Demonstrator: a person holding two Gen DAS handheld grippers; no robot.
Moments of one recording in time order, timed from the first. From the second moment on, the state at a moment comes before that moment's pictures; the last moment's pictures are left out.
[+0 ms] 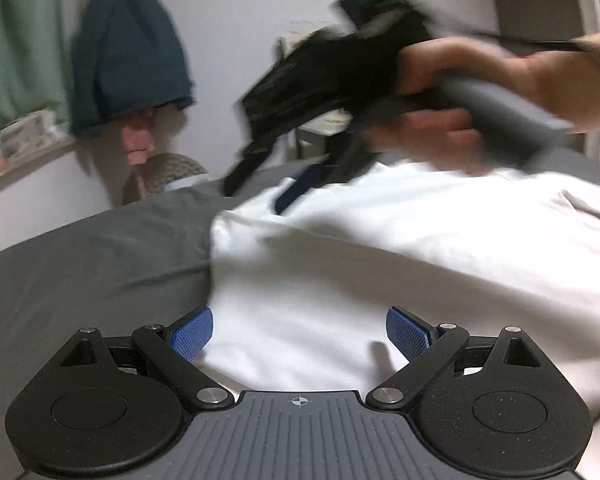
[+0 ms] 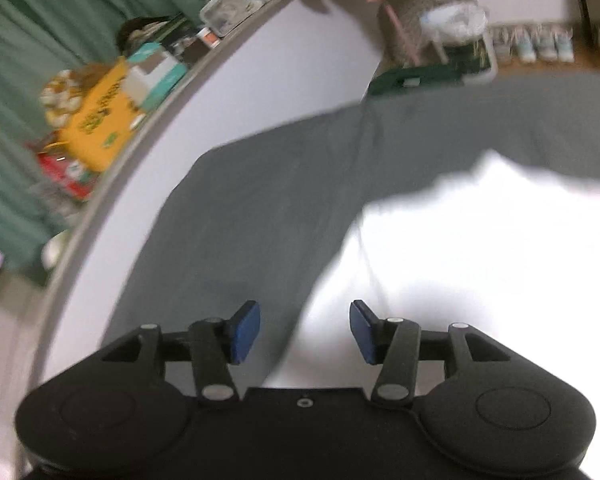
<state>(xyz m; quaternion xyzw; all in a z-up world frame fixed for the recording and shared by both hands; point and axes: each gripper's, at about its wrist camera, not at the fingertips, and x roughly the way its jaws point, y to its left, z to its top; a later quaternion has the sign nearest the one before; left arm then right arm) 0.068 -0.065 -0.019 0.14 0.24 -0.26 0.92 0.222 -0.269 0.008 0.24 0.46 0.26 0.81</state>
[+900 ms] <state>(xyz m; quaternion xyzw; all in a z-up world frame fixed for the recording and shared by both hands) 0.030 -0.077 0.018 0.15 0.25 -0.29 0.91 -0.148 -0.305 0.020 -0.05 0.44 0.10 0.89</state>
